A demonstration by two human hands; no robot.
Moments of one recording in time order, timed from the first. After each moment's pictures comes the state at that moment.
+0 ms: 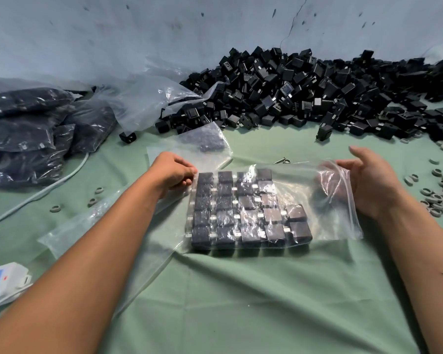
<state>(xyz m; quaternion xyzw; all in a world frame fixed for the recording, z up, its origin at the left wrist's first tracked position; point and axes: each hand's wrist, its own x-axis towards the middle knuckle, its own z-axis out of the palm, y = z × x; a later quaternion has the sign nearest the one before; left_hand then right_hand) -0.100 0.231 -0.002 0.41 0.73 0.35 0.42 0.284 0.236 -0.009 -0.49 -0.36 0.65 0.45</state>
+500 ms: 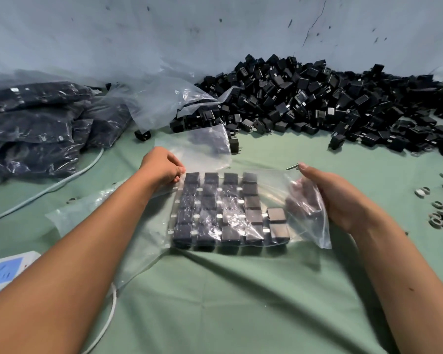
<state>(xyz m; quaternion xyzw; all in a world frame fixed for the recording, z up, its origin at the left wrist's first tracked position) -0.147 0.222 0.003 0.43 0.78 0.34 0.31 0.206 0.213 -0.003 -0.50 -0.45 0.67 0.32</state>
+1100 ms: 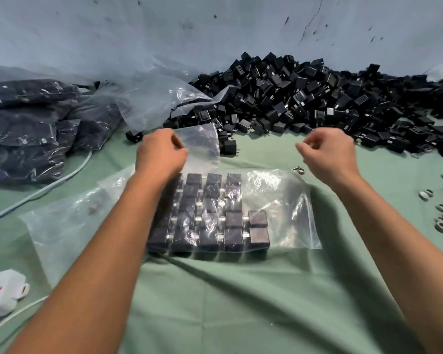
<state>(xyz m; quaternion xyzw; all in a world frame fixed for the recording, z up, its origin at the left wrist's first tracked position) -0.123 0.229 0.033 0.55 0.78 0.28 0.07 0.183 0.274 0.020 -0.65 -0.67 0.09 0.36</state>
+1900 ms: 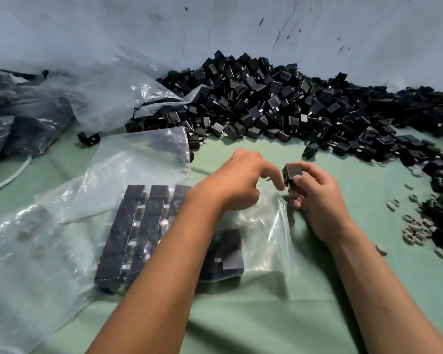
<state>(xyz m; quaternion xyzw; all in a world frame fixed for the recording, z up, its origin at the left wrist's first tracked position) 0.019 0.246 0.030 0.83 0.49 0.17 0.21 0.216 0.250 -0.030 -0.48 -0.46 0.51 0.54</state>
